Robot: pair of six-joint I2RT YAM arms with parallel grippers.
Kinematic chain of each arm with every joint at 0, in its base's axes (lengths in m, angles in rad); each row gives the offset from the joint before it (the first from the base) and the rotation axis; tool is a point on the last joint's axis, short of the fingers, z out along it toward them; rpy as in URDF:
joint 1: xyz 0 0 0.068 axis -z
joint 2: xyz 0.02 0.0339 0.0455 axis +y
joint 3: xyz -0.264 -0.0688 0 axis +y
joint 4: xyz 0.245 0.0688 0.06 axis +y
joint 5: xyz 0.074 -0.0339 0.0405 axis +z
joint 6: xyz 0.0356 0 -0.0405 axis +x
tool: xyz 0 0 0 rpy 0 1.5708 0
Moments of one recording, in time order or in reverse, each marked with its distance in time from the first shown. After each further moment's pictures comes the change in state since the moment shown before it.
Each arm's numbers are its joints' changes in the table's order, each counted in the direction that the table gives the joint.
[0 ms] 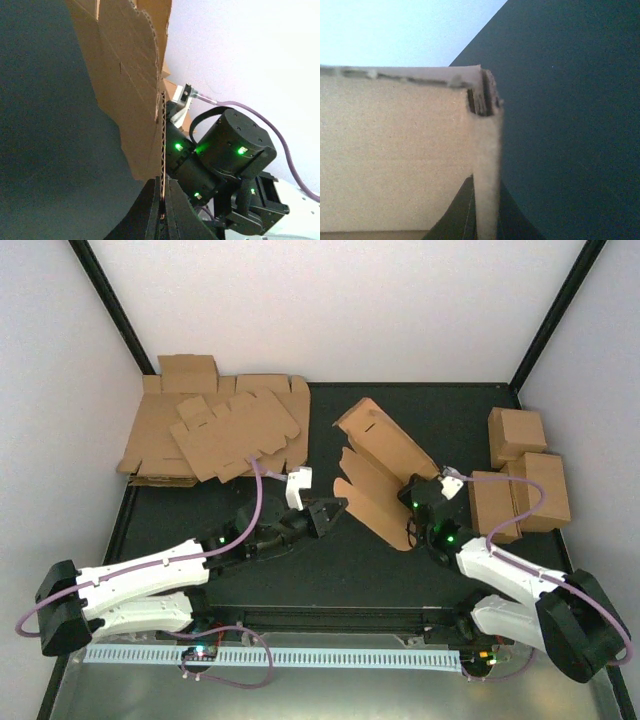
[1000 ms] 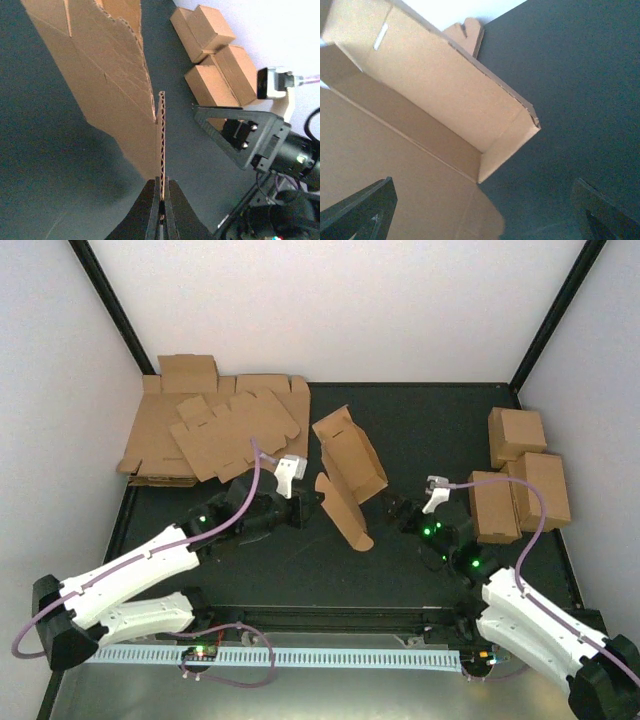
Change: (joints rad) left arm -0.171 -0.006 -0.167 0.457 -0.086 0.315; right arm 0.000 -0.367 0.091 0.181 0.448 -0.294
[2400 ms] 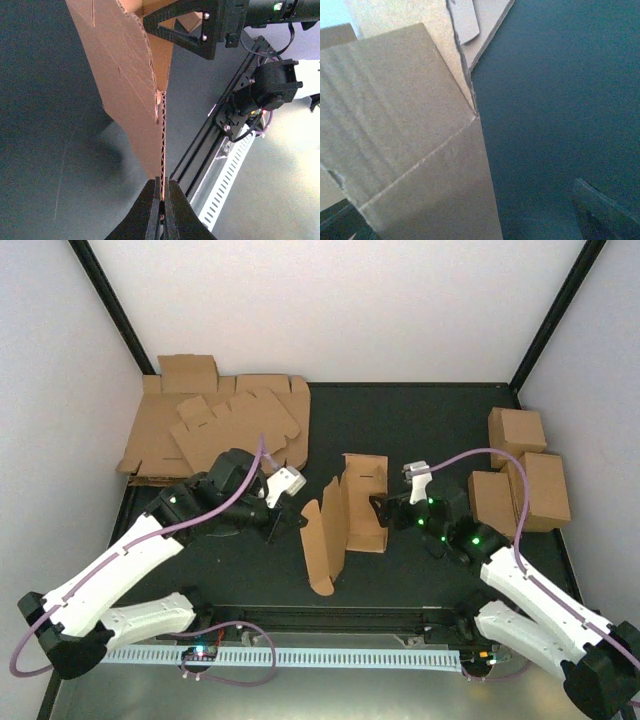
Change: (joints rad) left arm -0.151 0.011 -0.280 0.603 -0.431 0.433; right arm 0.000 0.129 -0.254 0.302 0.140 -0.415
